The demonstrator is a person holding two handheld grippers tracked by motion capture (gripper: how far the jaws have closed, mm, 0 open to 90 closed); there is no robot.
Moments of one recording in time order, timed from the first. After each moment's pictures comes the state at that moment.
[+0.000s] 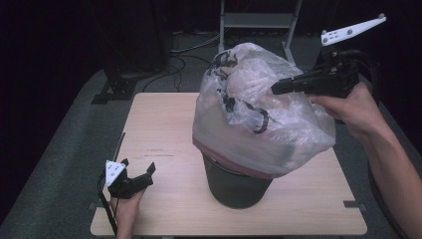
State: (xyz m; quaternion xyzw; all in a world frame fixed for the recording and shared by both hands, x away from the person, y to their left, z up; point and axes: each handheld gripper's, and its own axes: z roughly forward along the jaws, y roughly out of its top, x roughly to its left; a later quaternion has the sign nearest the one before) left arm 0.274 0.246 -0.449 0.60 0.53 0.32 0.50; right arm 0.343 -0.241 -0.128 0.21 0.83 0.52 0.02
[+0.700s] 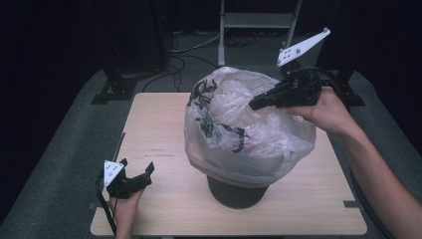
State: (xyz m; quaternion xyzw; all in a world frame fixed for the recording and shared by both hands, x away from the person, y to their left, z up) left arm 0.274 0.249 -0.449 0.60 0.53 0.32 0.51; right arm 0.354 -0.191 -0.153 0.18 0.89 0.43 0.03
